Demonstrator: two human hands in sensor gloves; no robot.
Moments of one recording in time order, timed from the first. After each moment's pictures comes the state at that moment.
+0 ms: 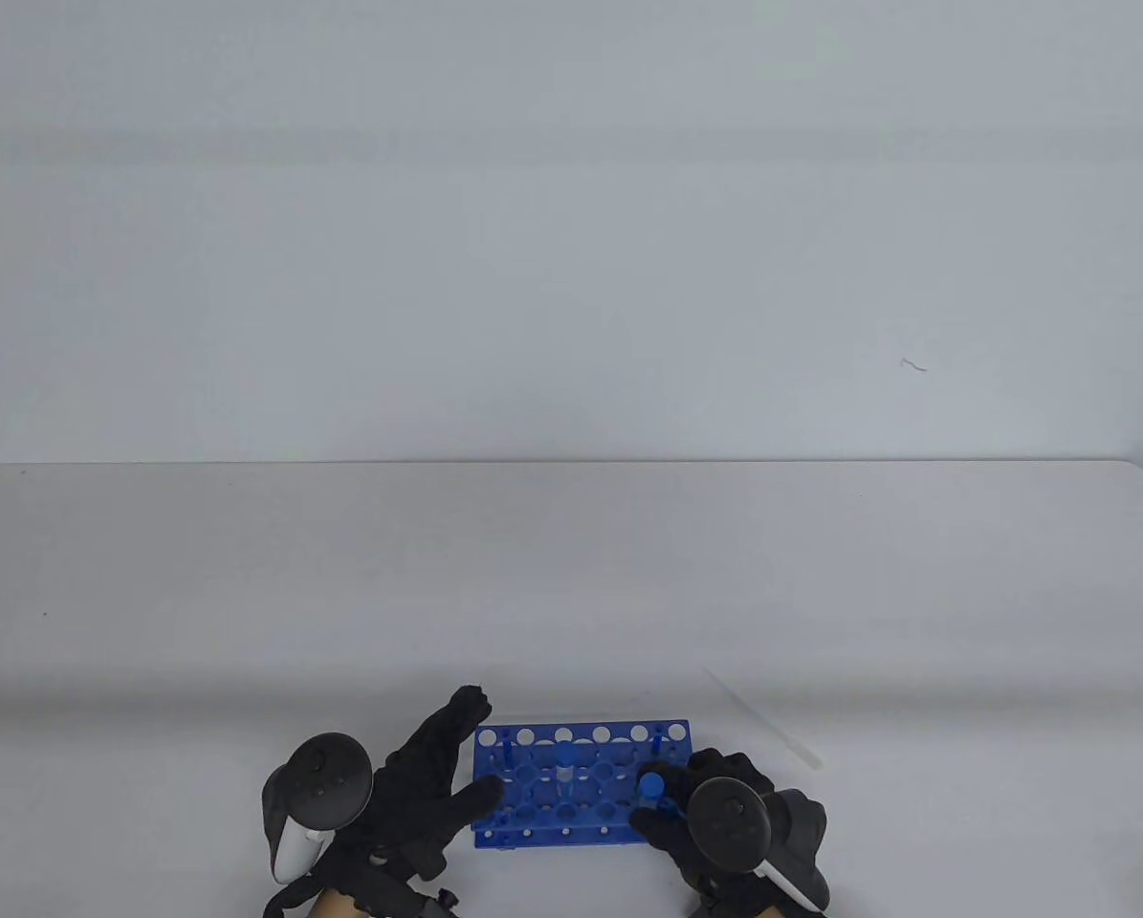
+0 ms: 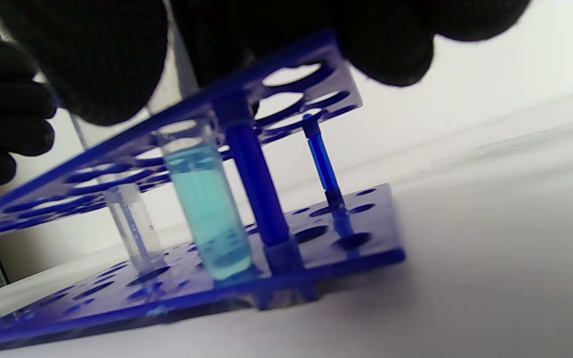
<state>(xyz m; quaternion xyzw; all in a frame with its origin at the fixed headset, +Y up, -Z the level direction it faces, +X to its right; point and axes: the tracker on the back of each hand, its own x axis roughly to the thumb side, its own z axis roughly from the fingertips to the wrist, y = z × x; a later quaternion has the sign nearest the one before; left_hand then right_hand) -0.197 -0.718 -0.313 0.00 -0.20 0.49 0.85 0.120 -0.750 -0.304 0.11 -0.09 0.97 0.20</state>
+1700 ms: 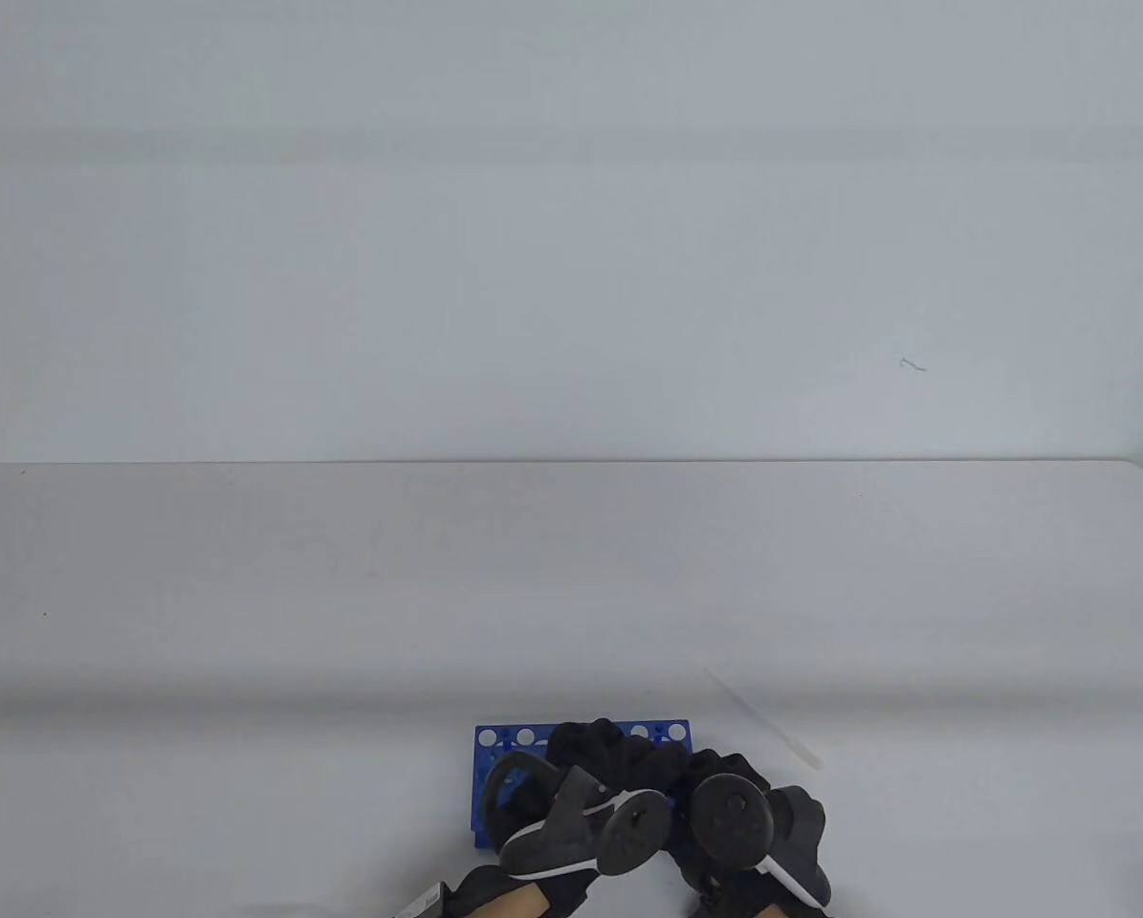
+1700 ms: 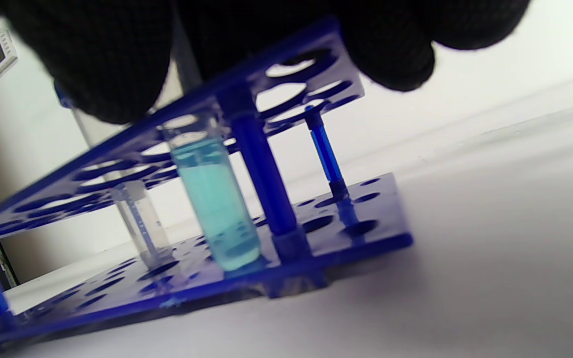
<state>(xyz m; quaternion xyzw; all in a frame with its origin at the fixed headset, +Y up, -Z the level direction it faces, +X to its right) -0.022 -0.699 -0.302 0.10 -0.29 -0.02 0.95 0.121 -0.751 -0.306 0.11 -0.07 0.97 0.22</state>
